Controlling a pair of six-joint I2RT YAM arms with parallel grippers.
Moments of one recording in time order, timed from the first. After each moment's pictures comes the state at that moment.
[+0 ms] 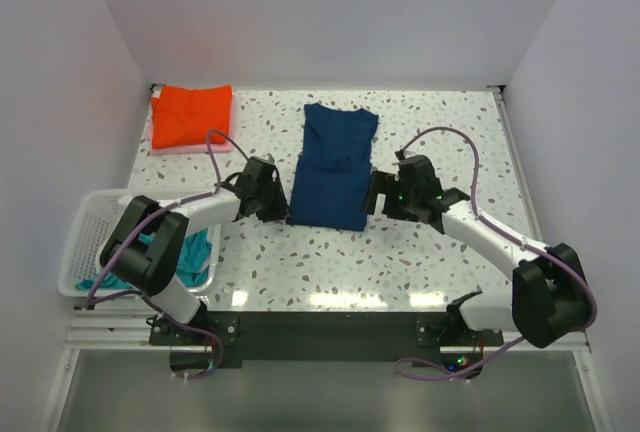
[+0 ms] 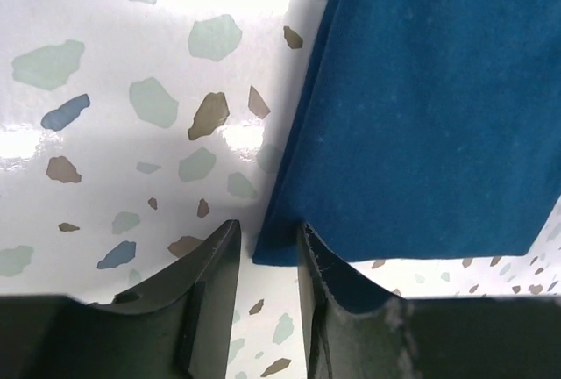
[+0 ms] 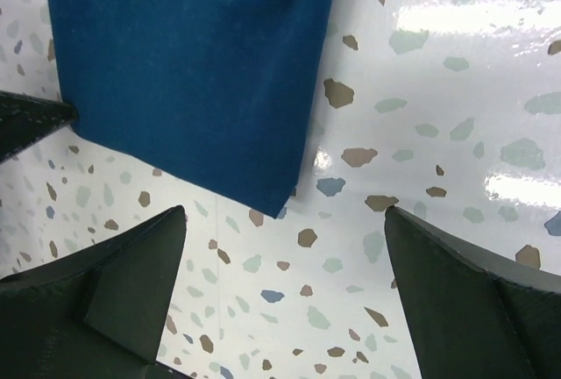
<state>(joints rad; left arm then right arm) -0.47 1.61 0.80 -0.17 0.08 -0.73 0.45 1.30 0.78 -0.31 -0.07 0.57</state>
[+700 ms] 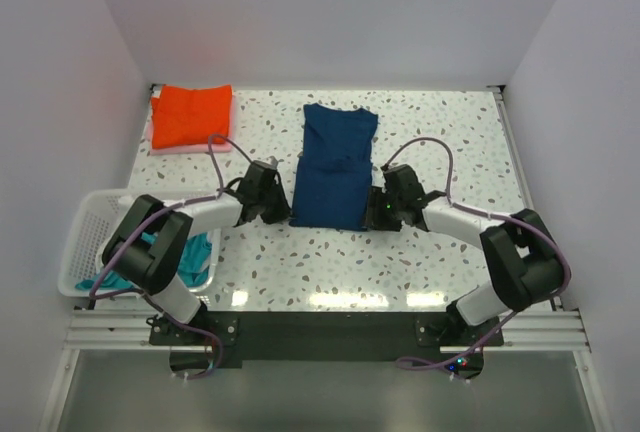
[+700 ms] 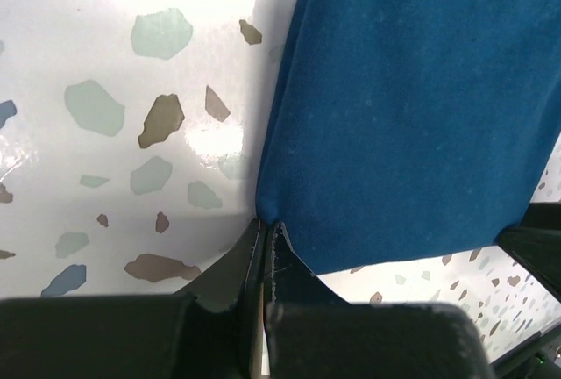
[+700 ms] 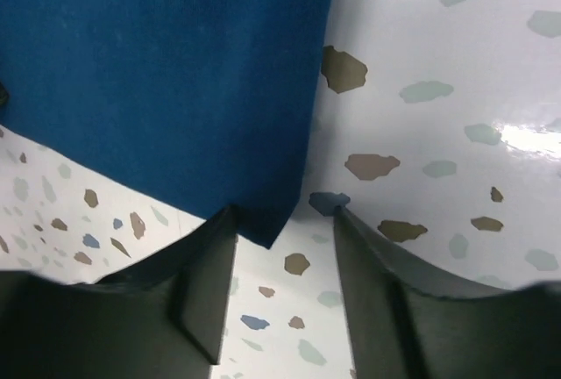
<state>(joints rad) -0.49 1.63 0.76 -0.05 0.12 -0.76 0.48 1.50 0.73 -0.20 -0.13 0.59</state>
